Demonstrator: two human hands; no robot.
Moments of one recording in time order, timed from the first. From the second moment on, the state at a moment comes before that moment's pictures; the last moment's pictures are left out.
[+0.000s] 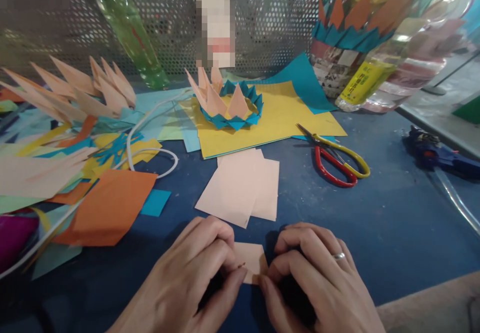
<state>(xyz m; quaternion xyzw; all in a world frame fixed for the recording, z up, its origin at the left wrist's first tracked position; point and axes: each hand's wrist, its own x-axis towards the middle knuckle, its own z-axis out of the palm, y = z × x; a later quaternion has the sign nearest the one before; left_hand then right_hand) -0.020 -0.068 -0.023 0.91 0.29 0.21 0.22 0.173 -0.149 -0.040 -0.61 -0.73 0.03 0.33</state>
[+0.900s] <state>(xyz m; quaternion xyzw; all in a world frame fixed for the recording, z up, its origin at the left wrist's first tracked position) -0.027 -0.077 -0.027 0.90 0.32 0.22 0.23 0.180 -0.152 -0.038 -0.59 -0.77 0.01 0.22</state>
